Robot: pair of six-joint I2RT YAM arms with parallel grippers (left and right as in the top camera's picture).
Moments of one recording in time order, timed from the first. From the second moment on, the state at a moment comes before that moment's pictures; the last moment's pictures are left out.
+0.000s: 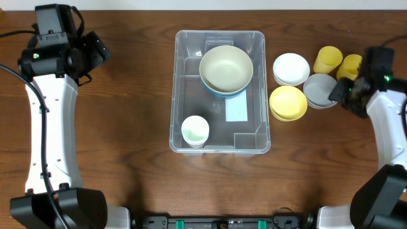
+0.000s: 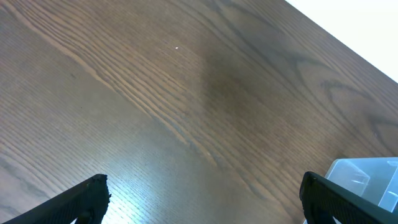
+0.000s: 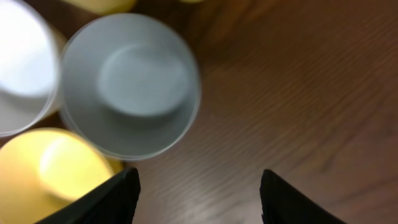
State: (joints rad) left arm 0.15 1.62 1.68 -1.02 -0.15 -0.46; right arm -0.27 1.61 1.22 -0.82 0.08 0.33
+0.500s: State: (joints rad) left arm 0.15 1.62 1.68 -1.02 -0.15 -0.46; right arm -0.34 1.61 0.96 -0.41 -0.07 0.33
